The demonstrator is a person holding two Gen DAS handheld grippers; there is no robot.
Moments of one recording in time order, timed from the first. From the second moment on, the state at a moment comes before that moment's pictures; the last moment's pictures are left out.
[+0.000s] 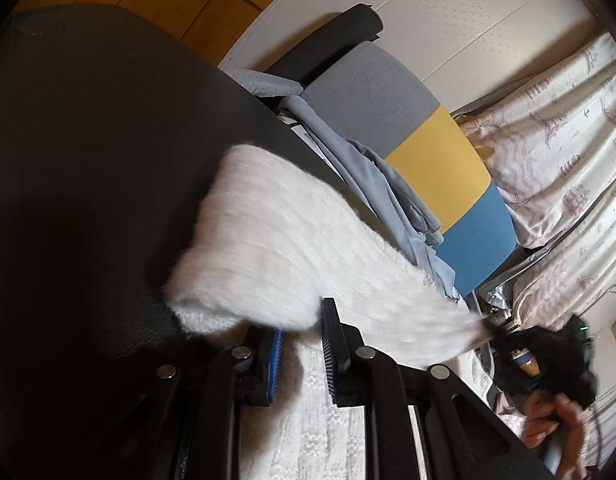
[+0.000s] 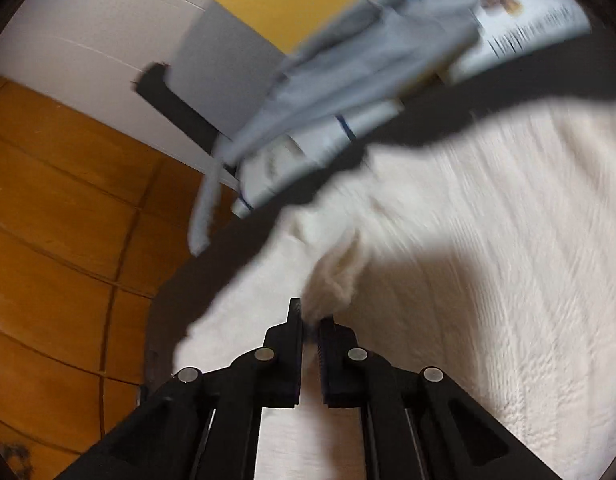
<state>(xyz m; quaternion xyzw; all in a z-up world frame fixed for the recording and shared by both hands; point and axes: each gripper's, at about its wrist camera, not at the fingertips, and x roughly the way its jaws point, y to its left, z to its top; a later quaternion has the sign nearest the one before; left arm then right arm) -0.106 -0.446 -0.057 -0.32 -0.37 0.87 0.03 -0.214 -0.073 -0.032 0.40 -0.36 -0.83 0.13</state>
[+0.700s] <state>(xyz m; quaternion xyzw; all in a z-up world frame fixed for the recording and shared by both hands) -0.102 -0.454 -0.058 -0.33 -0.39 0.86 0.03 -0.163 -0.010 -0.073 0.44 -0.34 -0.83 0.04</state>
